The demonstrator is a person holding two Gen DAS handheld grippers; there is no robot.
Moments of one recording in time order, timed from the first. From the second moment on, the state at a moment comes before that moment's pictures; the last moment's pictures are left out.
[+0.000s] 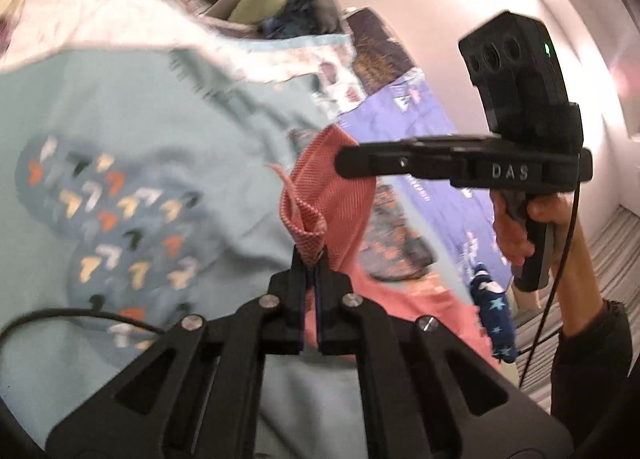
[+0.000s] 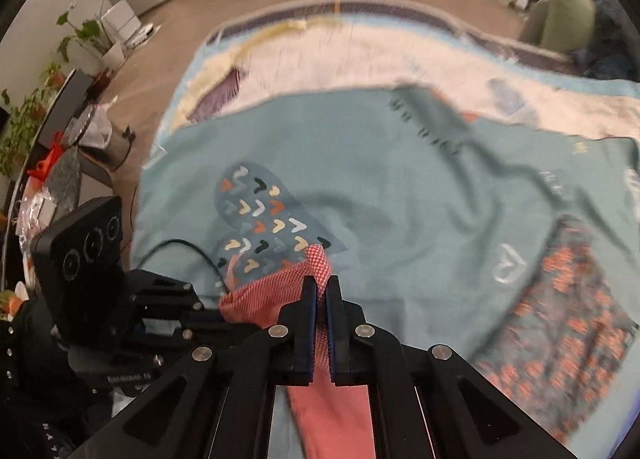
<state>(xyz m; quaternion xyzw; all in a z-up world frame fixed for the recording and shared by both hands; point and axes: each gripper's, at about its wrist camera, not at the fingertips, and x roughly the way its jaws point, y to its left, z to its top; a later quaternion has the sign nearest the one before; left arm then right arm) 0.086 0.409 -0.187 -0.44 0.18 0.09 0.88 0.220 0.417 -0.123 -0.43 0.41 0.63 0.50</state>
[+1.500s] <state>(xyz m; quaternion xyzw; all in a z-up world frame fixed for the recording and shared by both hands) 0.300 -0.067 -0.086 -0.26 0.35 -0.19 0.88 0.411 -0.164 -0.047 -0.11 0.47 0.48 0.74</state>
